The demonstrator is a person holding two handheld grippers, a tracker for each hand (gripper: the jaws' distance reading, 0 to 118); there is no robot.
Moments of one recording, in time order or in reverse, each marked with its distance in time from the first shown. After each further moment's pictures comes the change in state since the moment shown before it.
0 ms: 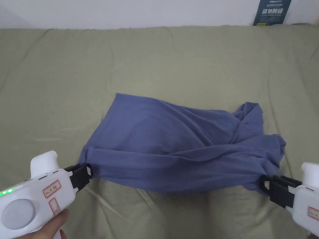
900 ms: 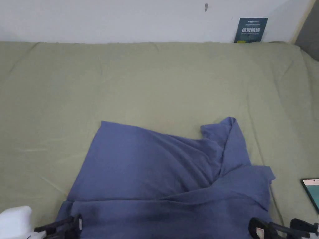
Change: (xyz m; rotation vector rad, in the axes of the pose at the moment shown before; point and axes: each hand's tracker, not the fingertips) left arm -0.002 -0.074 0.067 0.021 0.110 -0.221; right arm 0.011 -0.063 0.083 0.092 0.100 -0.017
